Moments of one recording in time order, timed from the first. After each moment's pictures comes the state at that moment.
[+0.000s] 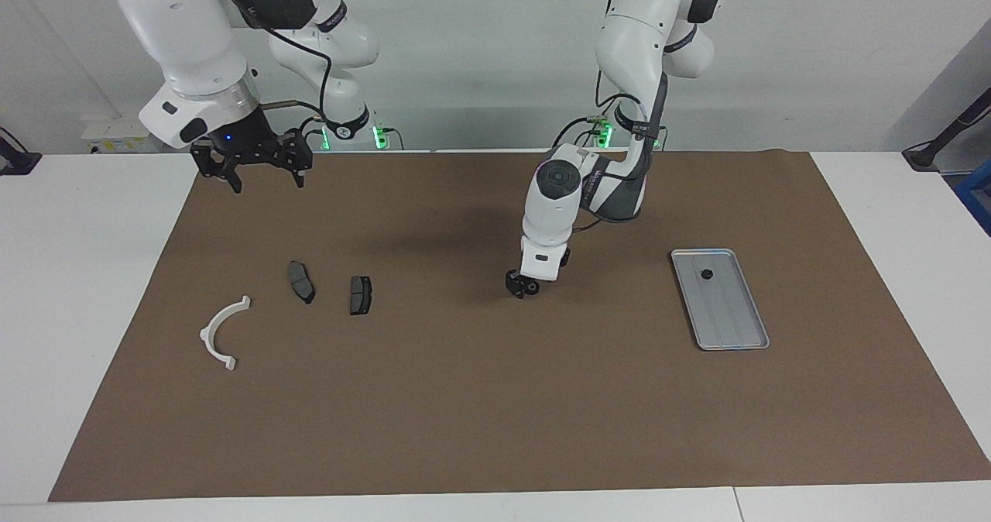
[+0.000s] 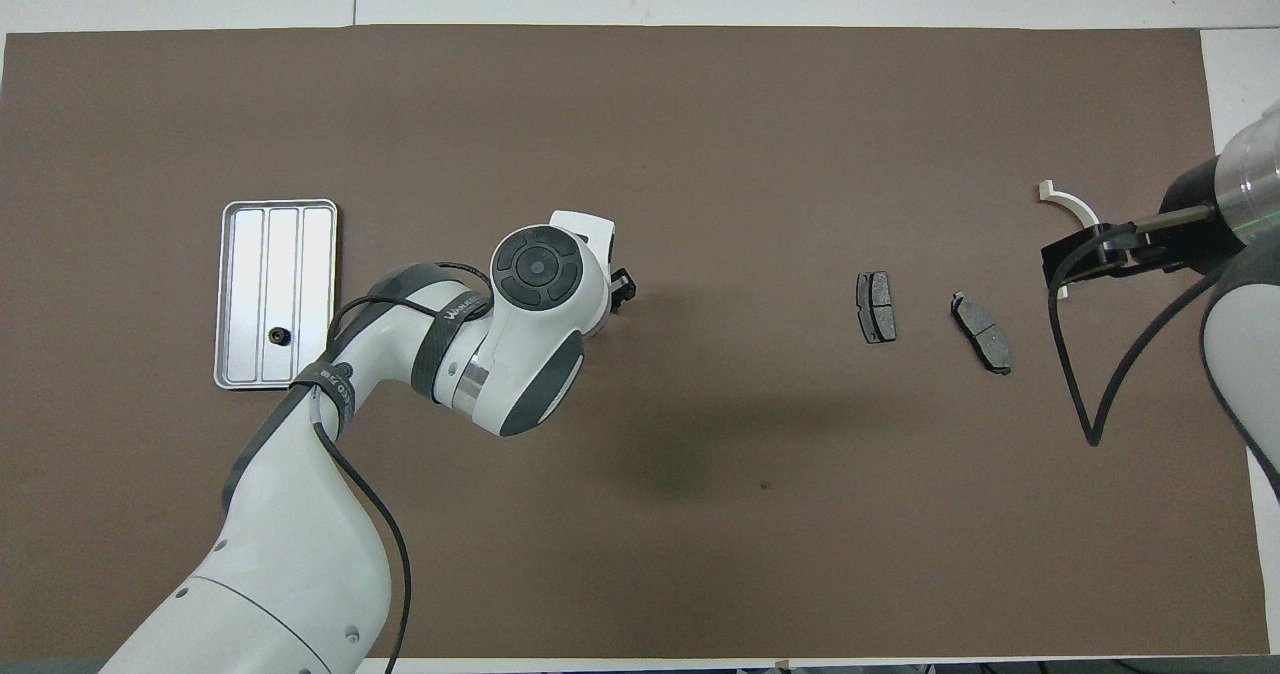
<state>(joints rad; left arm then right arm) -0.59 0.44 -0.04 -1.85 -0.02 2.31 -1.11 0.03 0.01 0.04 -1.59 -0.03 1.53 -0.03</state>
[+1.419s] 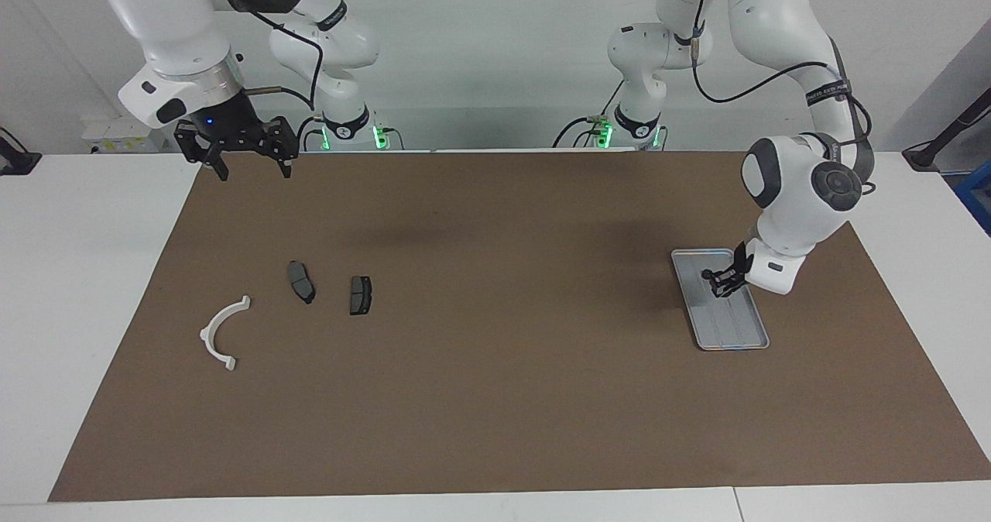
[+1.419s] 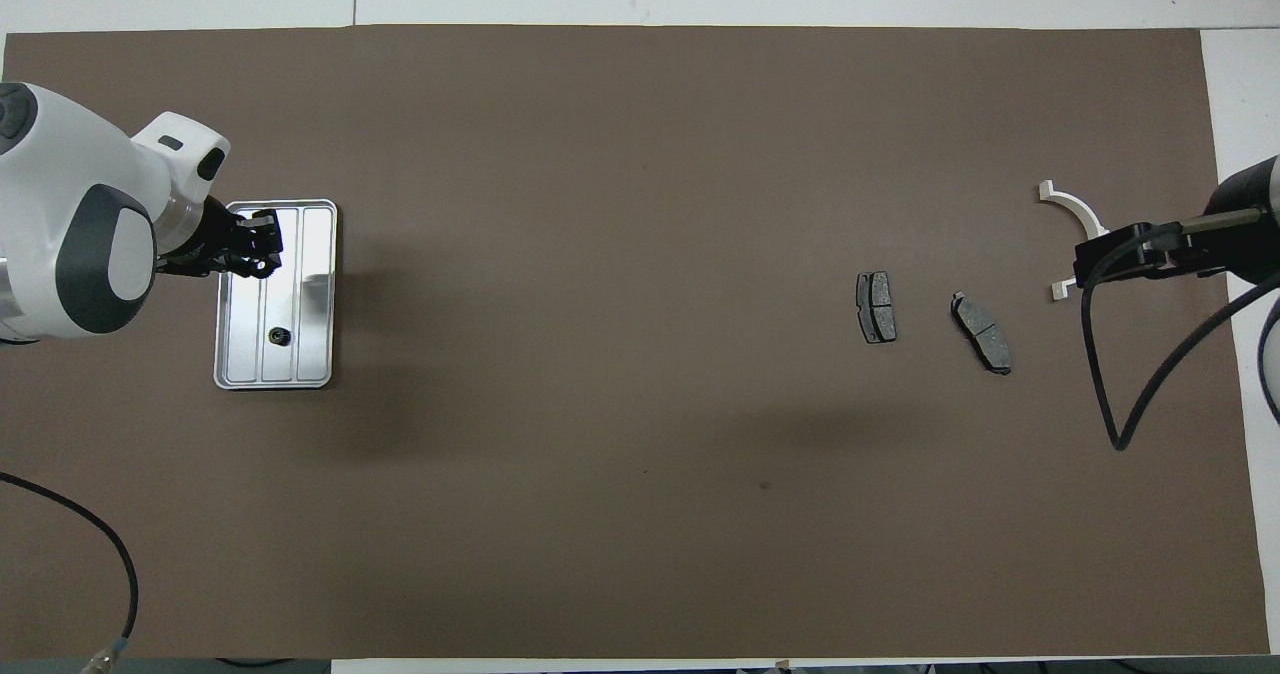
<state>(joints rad) -0.01 0.31 -0.01 -1.83 0.00 2.09 -0.26 0.01 -0.02 0.04 -1.59 -0.03 1.54 -0.01</state>
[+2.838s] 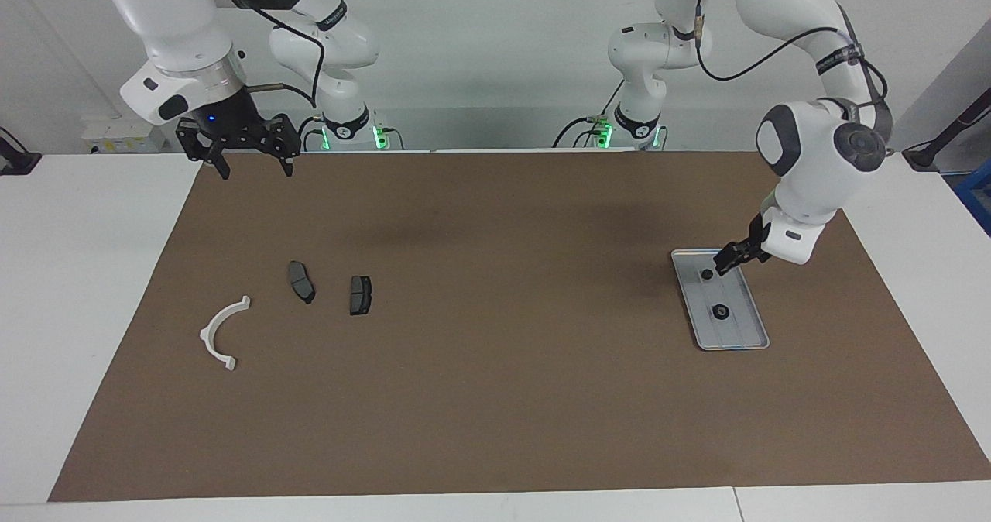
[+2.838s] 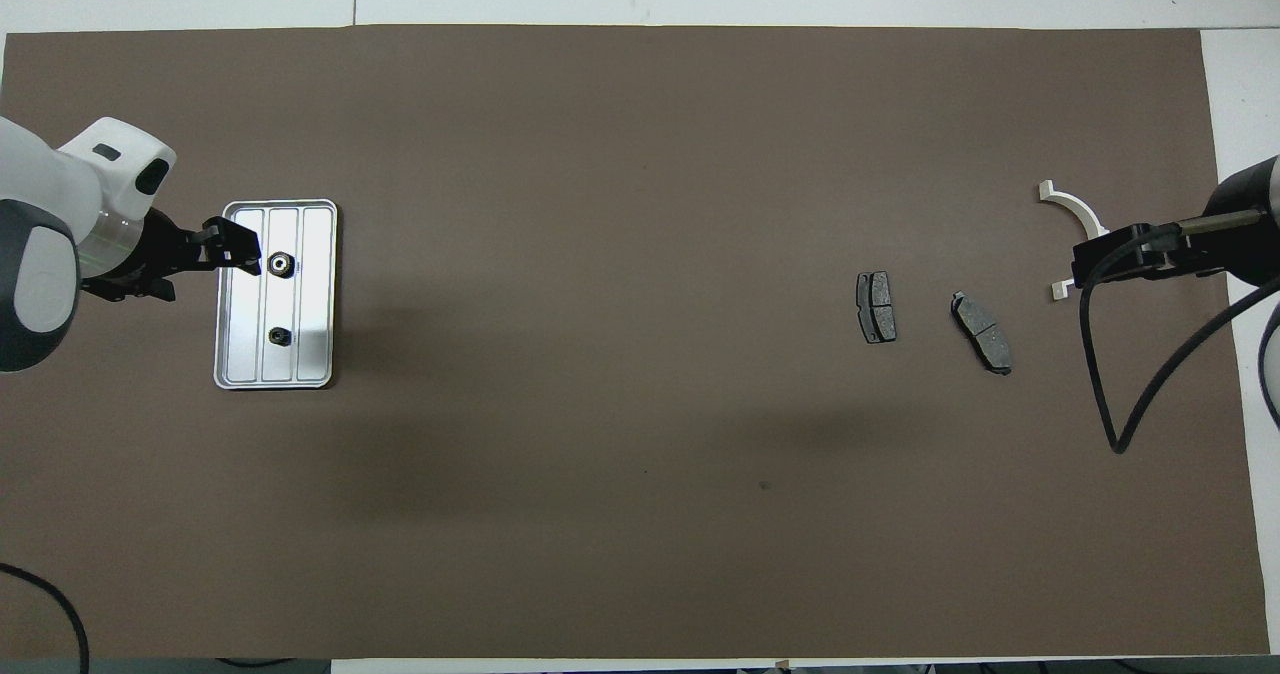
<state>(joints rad) 0.01 0.12 -0.01 -1.87 0.00 1.91 -0.23 0.01 -0.02 0.04 -1.59 -0.03 1.54 -0.01</state>
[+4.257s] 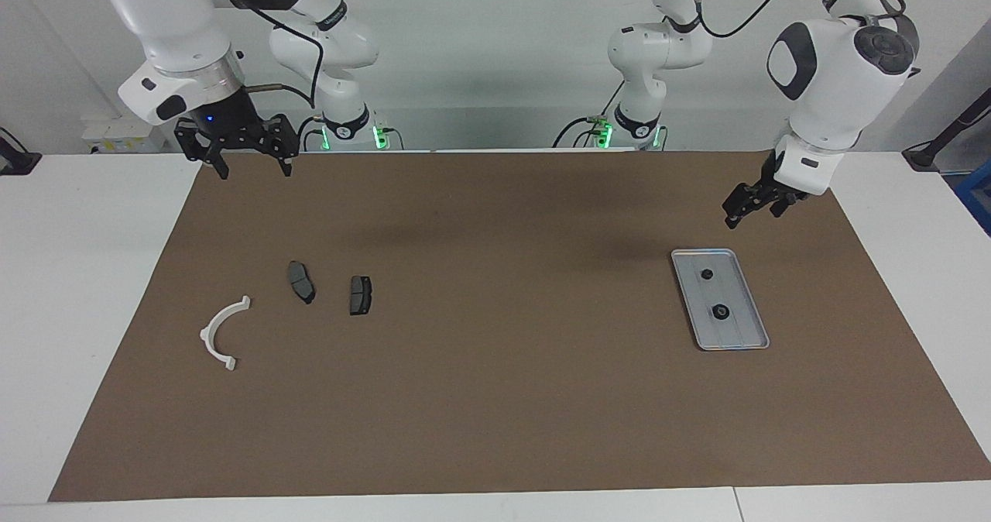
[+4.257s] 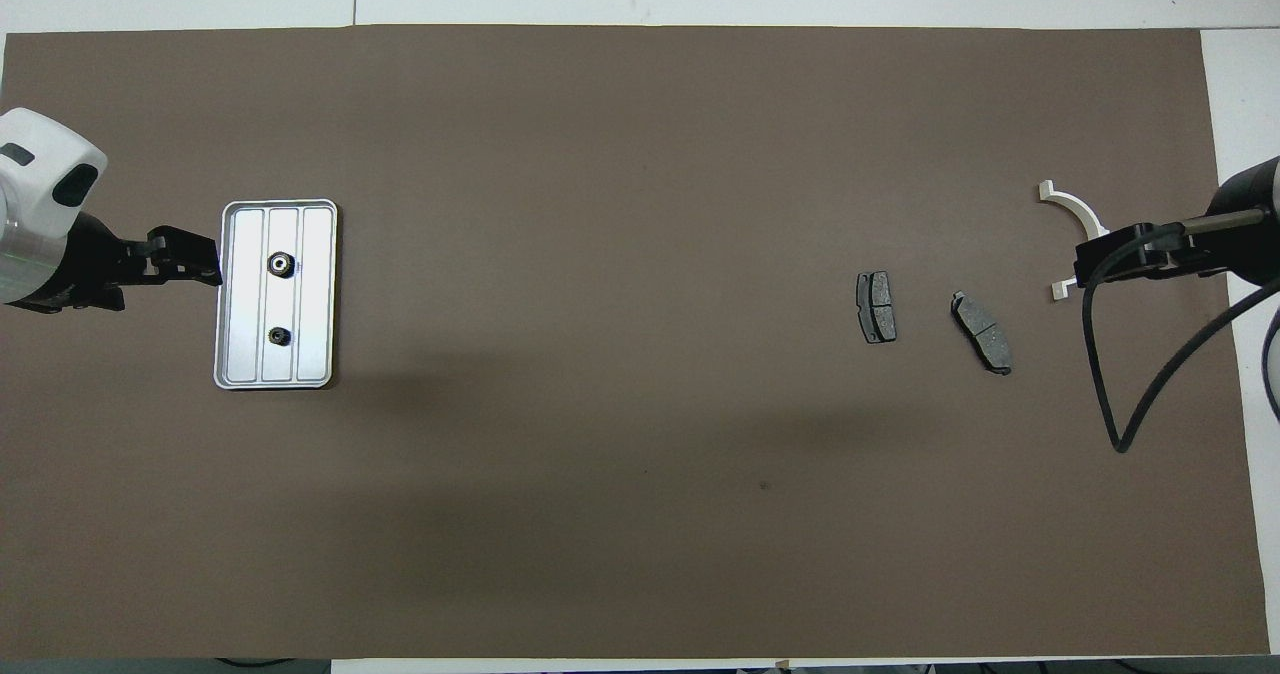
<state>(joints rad) 0.00 -0.02 -0.04 -1.85 0.00 1.82 -0.21 0.01 -0.02 0.04 -1.59 -0.03 1.54 -0.01</state>
